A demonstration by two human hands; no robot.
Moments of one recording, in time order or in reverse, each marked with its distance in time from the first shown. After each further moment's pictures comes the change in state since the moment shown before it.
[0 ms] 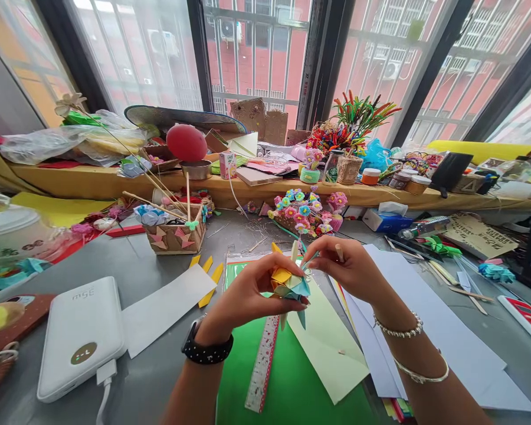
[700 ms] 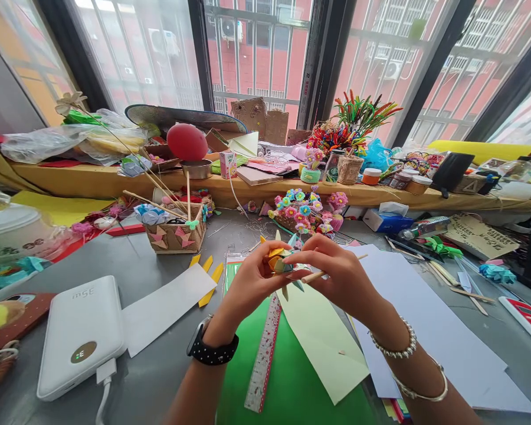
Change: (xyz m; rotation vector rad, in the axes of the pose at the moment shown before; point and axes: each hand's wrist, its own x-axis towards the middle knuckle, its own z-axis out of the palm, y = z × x) left_hand 0.016 -0.014 0.000 0.023 0.269 -0.026; right_hand -0.004 -0.004 0.016 -0.416 0.038 -0.253
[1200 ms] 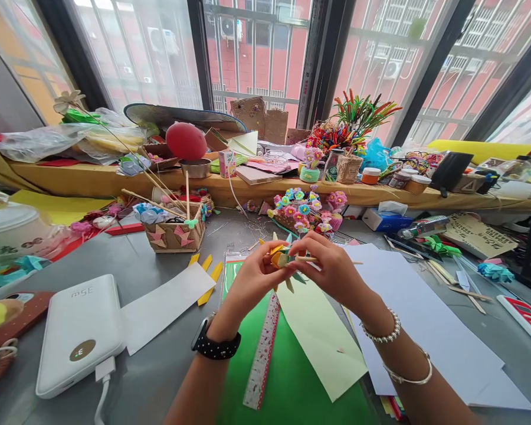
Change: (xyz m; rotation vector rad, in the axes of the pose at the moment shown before) left_hand 0.006 -0.010 0.001 -0.046 0.051 -0.066; right_hand 0.003 0.010 0.006 0.026 -0.046 0.148
